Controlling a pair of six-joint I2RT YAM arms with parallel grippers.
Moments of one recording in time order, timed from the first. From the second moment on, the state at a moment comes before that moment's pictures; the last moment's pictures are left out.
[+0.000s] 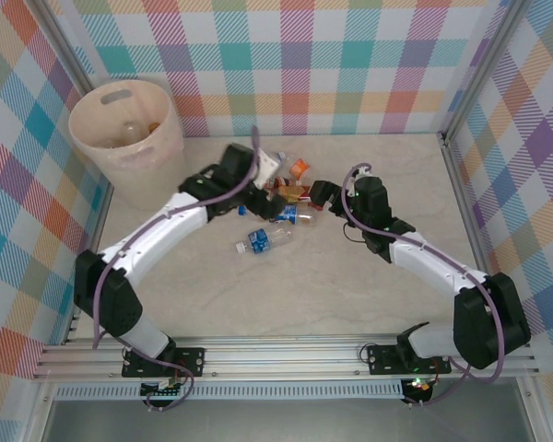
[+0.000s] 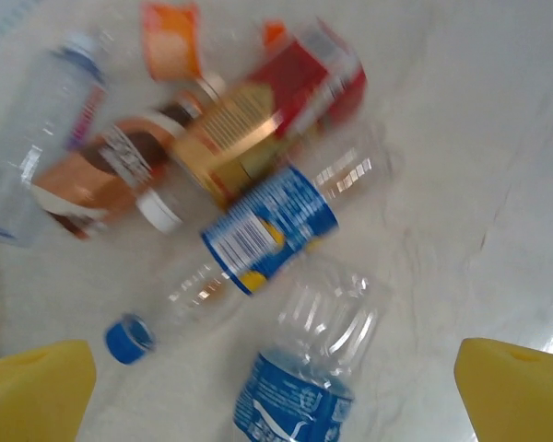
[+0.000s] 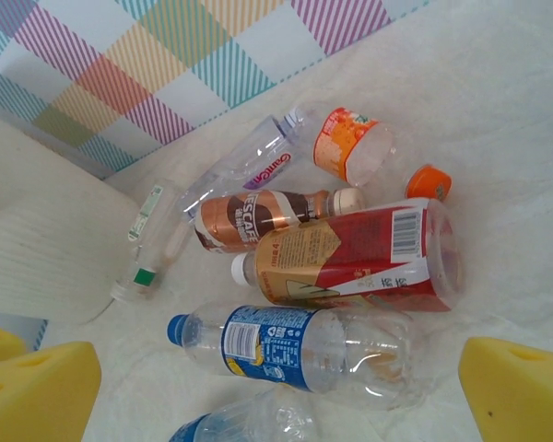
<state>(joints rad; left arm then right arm) -0.68 1.64 1.42 -0.68 -0.07 0.19 0.46 1.31 0.81 0.09 -0.04 0.68</state>
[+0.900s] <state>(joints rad) -0.72 1.94 1.33 -0.64 -0.26 0.32 0.46 1.18 0.77 0.02 -0.01 0.38</state>
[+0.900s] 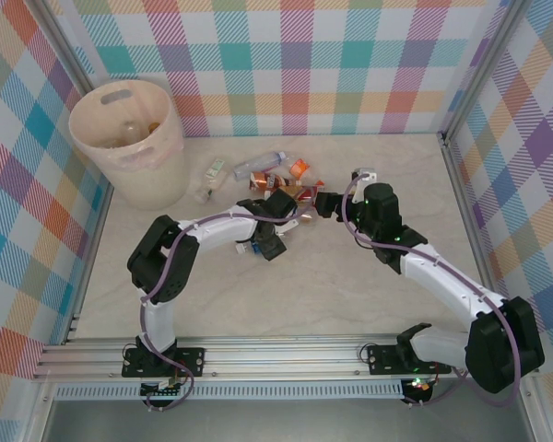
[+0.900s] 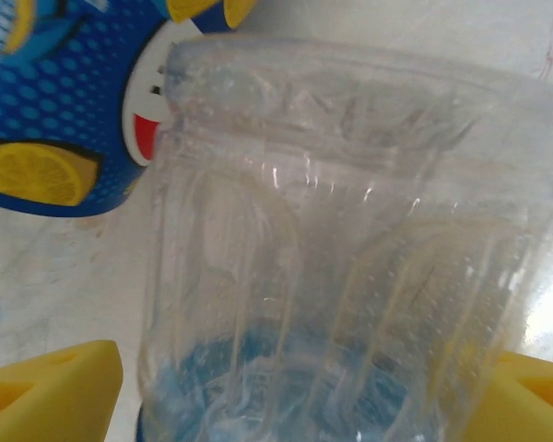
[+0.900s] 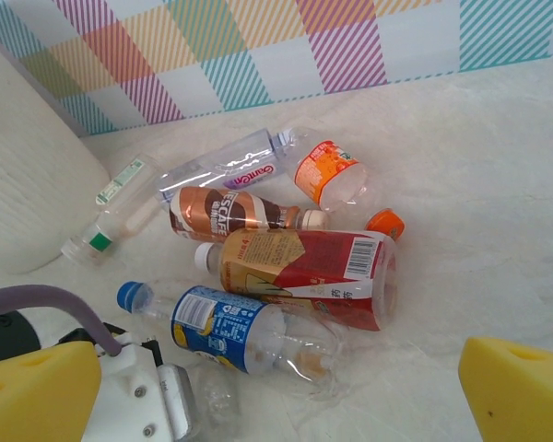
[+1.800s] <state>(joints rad) -0.55 1.58 1.20 -0.50 0.04 0.11 0.46 1.15 0.77 0.02 -0.15 0.28</state>
